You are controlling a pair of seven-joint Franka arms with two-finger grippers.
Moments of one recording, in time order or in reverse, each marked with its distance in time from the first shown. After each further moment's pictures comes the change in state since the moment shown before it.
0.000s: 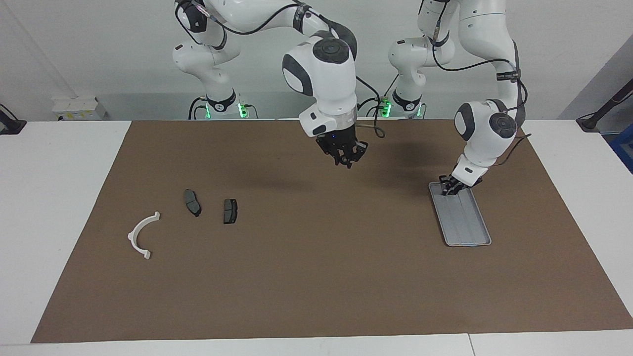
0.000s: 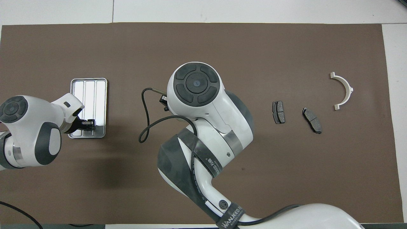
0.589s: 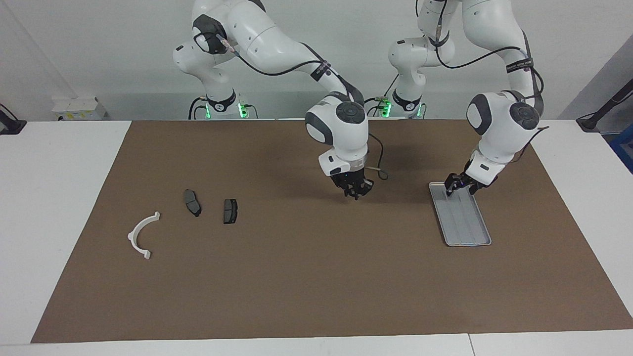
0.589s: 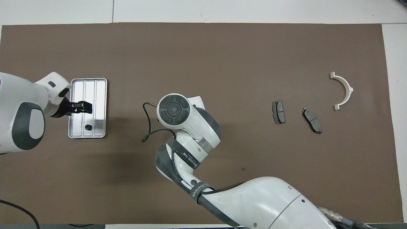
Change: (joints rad) left arm -0.003 0.000 -0.009 0.211 -0.056 -0.167 -0.027; right arm 0.065 0.210 -0.001 -0.075 -0.109 0.303 0.129
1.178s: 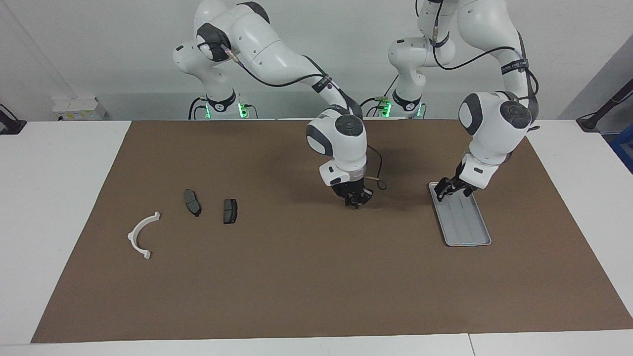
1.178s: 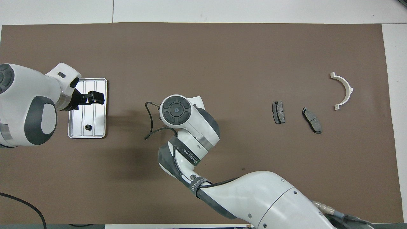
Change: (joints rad) left arm -0.060 0.026 -0.010 0.043 -0.006 0.014 -0.173; right arm 0.000 0.035 -0.007 0.001 -0.008 0.050 0.000
